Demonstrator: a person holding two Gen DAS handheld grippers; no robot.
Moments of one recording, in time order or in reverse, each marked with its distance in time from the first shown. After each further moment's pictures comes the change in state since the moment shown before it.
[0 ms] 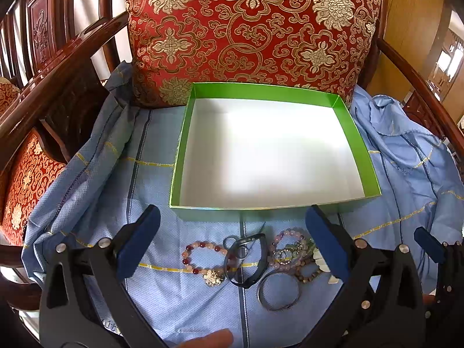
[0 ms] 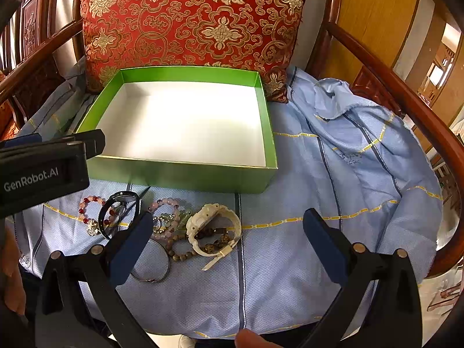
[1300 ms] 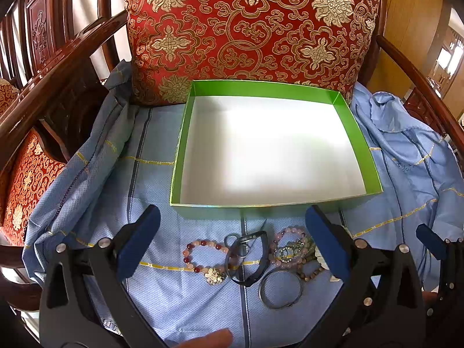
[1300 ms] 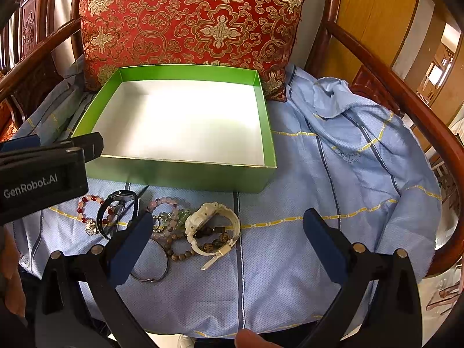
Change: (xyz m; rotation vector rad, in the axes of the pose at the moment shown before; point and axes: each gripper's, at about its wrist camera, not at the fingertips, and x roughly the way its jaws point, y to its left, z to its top) left arm 0.001 0.000 -0.003 0.009 0.005 0.004; right arm 0.000 0.001 -0.001 0.001 0.004 -0.011
